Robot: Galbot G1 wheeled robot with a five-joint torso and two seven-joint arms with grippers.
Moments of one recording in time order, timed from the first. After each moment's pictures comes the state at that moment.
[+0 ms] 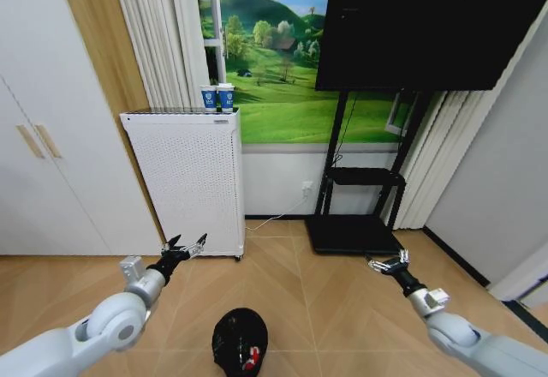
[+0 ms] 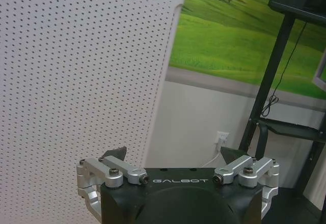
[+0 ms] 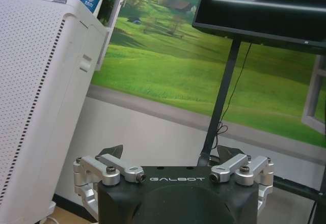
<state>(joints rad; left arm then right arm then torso) 1.09 -0.35 -0.06 -2.13 -1.28 -0.17 -0.43 -0.98 0.38 -0.24 1.47 0.75 0.80 0.26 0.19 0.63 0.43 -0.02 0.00</state>
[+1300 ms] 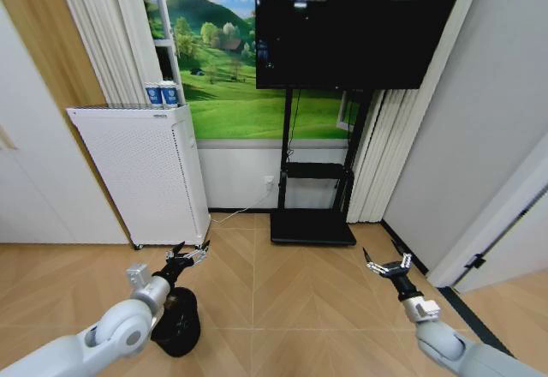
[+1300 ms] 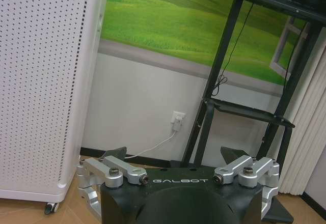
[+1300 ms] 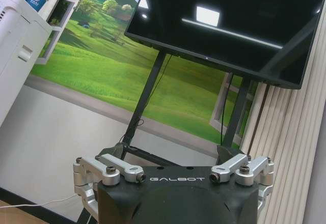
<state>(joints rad) 1.10 -0.40 -0.02 -2.09 -1.25 -0.18 -0.42 -1.07 0.46 -0.15 1.45 0.50 0.80 0.53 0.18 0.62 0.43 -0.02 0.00</state>
